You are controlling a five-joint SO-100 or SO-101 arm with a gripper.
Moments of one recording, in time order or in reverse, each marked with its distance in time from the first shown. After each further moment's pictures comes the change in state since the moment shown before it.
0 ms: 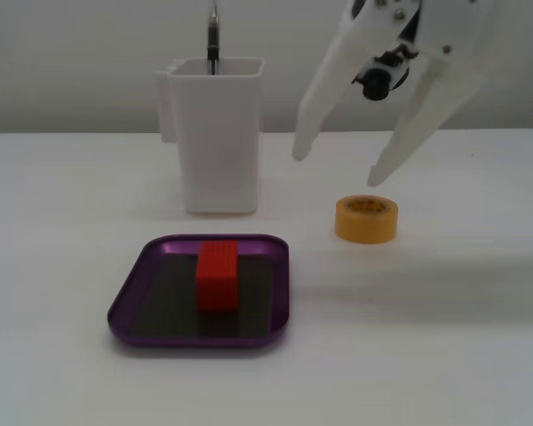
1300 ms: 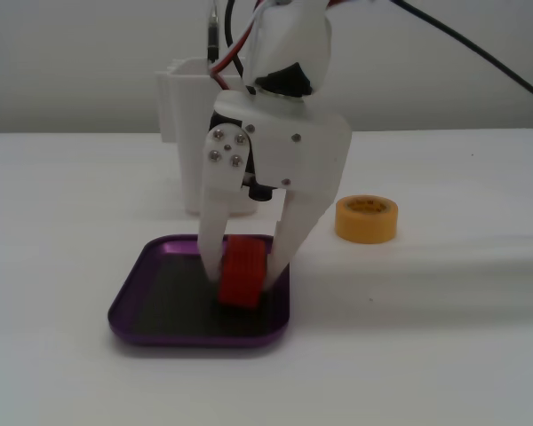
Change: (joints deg) arm 0.3 -43.2 -35.1 -0.3 -0.2
